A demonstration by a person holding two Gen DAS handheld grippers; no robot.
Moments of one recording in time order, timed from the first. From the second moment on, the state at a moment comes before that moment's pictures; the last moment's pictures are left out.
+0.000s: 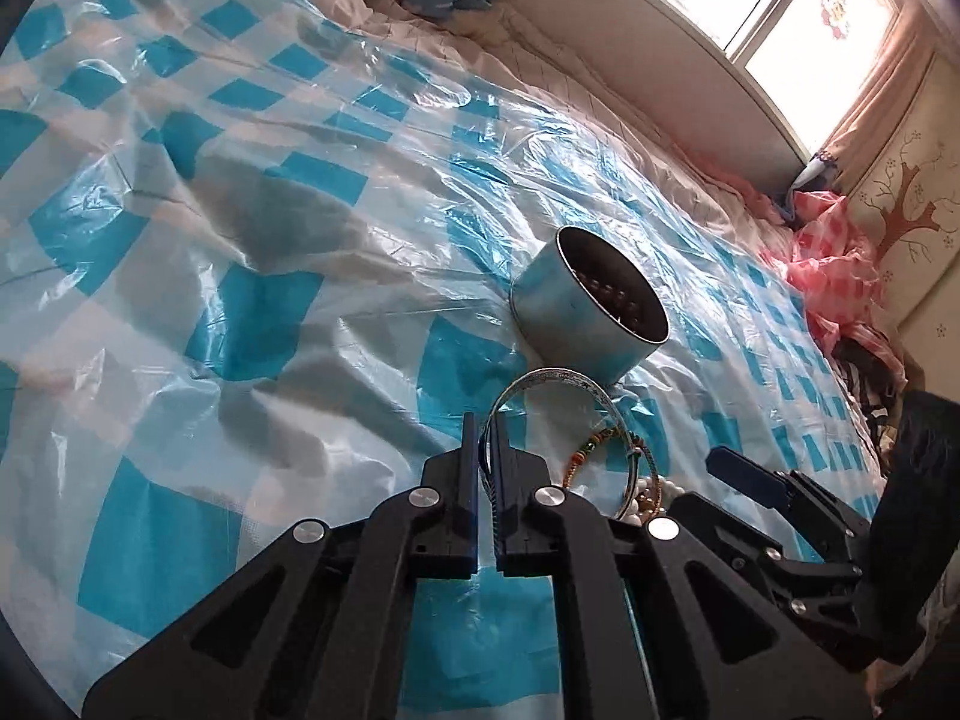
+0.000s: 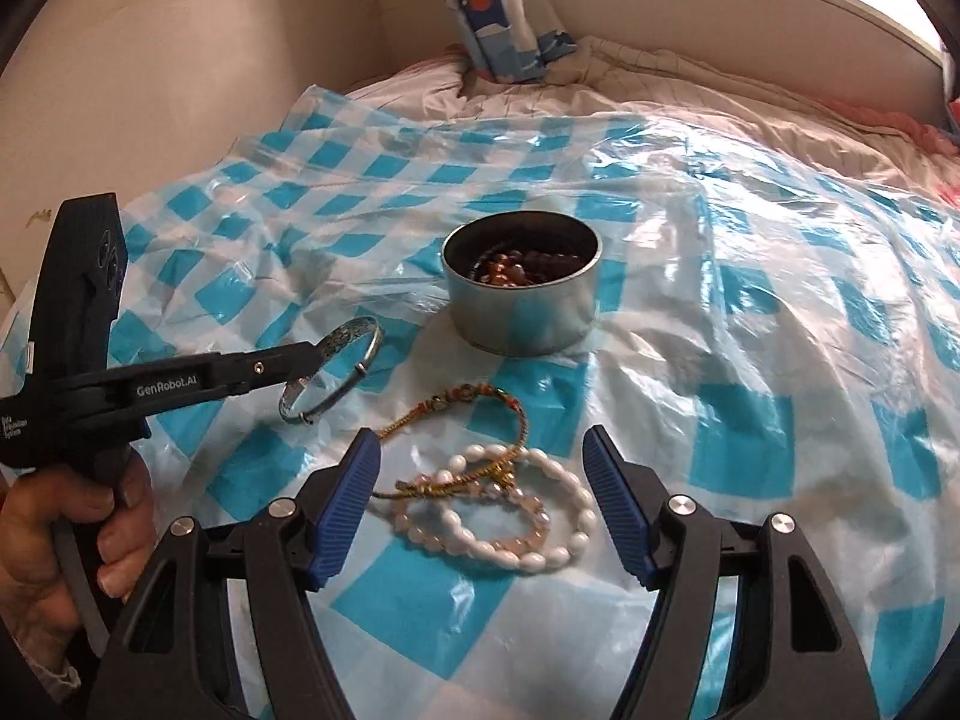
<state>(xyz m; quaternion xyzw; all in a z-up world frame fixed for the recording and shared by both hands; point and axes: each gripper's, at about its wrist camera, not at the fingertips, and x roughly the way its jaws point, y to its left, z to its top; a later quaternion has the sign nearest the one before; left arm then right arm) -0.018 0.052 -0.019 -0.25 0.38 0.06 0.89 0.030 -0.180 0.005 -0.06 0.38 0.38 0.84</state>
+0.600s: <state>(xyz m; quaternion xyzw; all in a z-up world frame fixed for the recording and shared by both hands) -0.004 0.023 -0.022 -0.16 0.40 0.08 0.90 0.047 -0.230 0.004 0.02 0.42 0.37 0.83</state>
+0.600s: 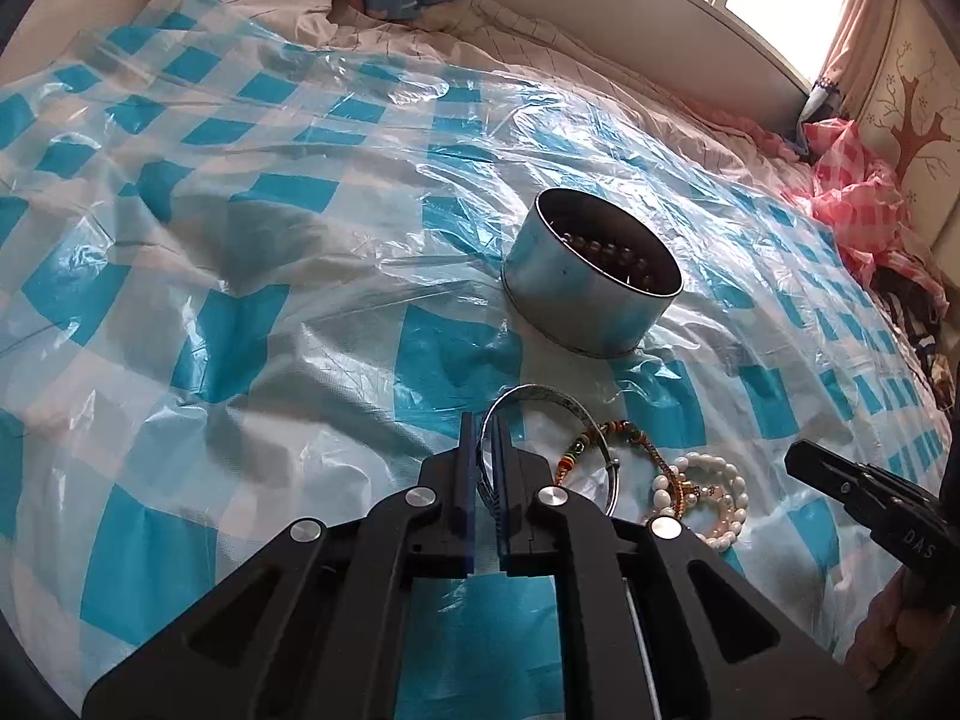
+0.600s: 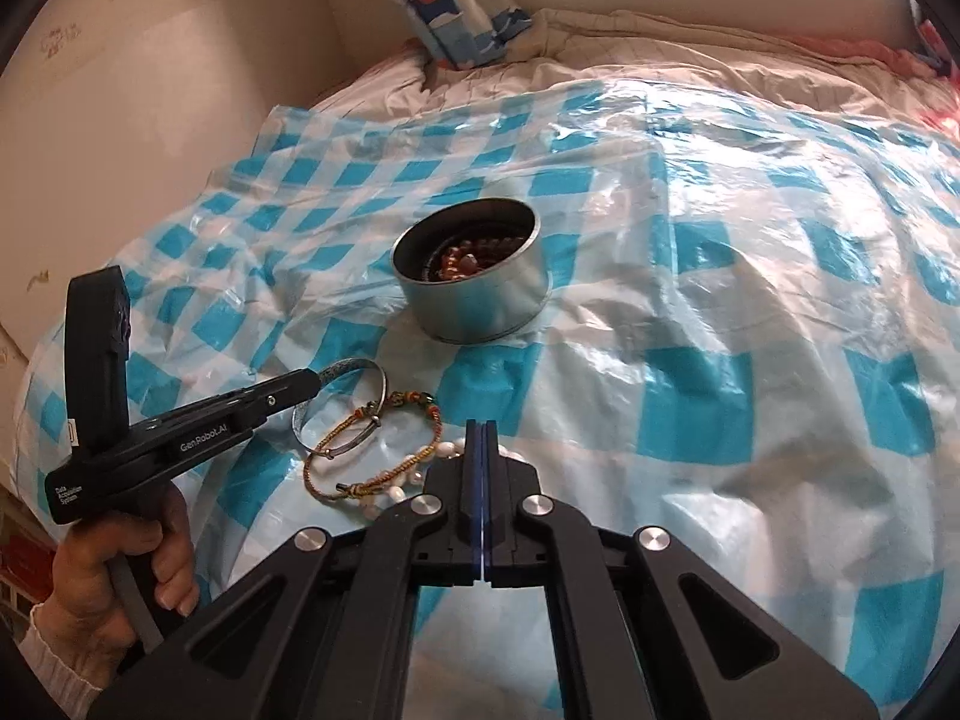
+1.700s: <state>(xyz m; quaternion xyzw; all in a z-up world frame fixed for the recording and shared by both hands) 0.002 0.018 -0.036 -0.14 0.42 0.09 0.89 0.058 -0.267 0.009 0.09 0.42 0.38 0.82</state>
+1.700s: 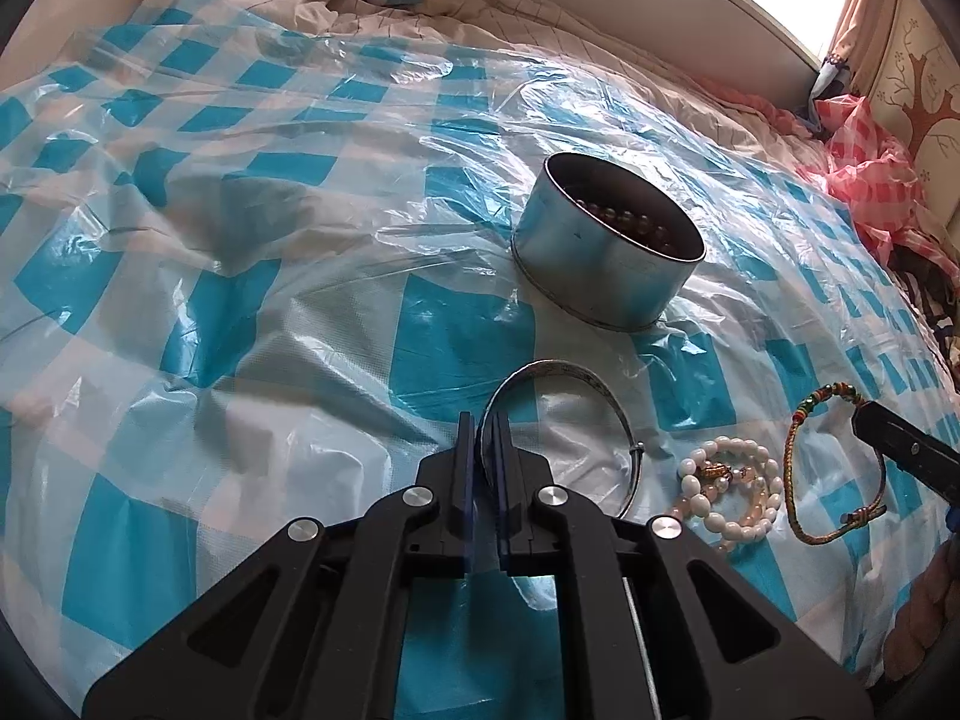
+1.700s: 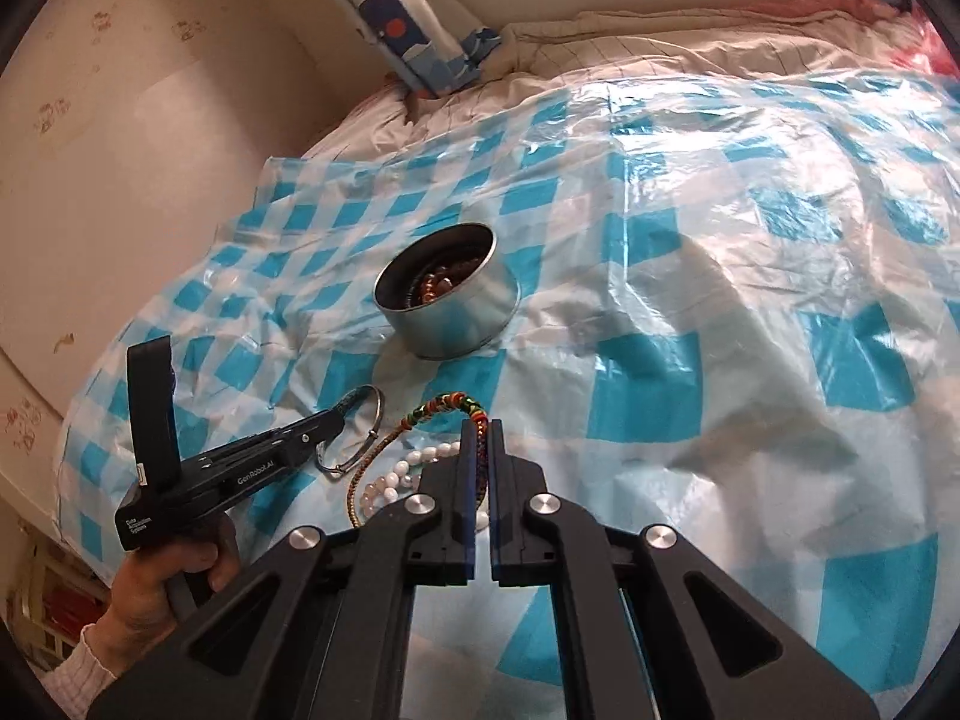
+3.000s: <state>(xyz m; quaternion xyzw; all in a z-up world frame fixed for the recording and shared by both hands) -0.006 -0.007 -0.006 -0.11 0.37 0.05 0.92 0.056 -0.255 0.008 0.10 0.38 0.38 0.83</state>
